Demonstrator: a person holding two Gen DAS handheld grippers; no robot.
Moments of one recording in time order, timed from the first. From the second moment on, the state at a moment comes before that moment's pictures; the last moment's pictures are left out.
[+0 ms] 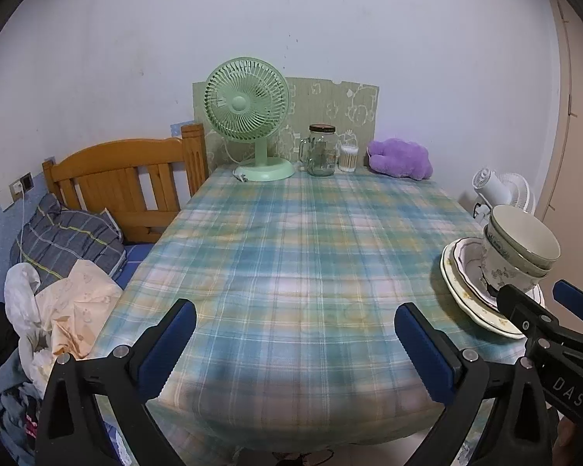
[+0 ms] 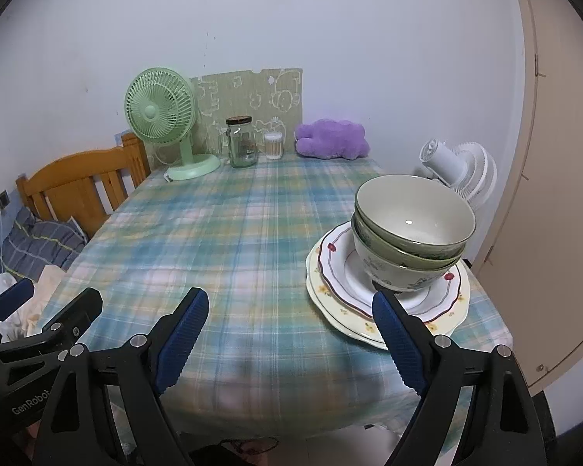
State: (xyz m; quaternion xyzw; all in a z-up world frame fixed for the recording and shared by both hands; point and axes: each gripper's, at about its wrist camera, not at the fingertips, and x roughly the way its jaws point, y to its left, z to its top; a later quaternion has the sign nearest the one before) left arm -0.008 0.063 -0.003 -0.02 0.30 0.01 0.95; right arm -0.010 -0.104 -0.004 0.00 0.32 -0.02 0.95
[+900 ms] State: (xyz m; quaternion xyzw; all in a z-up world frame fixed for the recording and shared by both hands) left arm -0.014 0.059 -0.002 -0.01 0.30 0.01 0.95; right arm -0.019 -0.109 -0.005 0.00 0.32 -0.02 0.95
